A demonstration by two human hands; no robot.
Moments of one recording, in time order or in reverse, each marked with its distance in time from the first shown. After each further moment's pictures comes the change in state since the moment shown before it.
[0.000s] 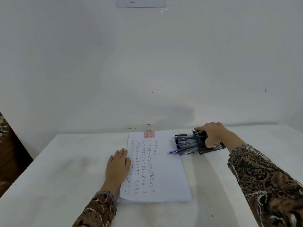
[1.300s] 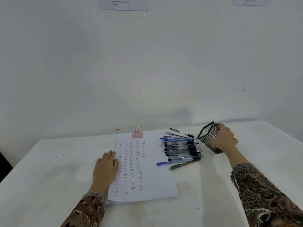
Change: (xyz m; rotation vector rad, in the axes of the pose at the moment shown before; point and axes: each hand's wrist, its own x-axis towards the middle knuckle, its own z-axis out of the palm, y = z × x) left_hand 0.002 -0.001 0.001 0.006 0.001 0.001; right_hand -0.037 0.041 0.050 0.647 0.433 0.585
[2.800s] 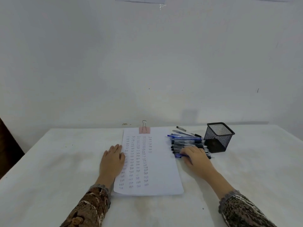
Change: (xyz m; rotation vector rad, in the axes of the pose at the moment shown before) left_hand -0.007 0.004 -0.005 0.015 0.050 0.021; right_hand -0.068 -0.010 0.096 -0.041 0.068 -0.957
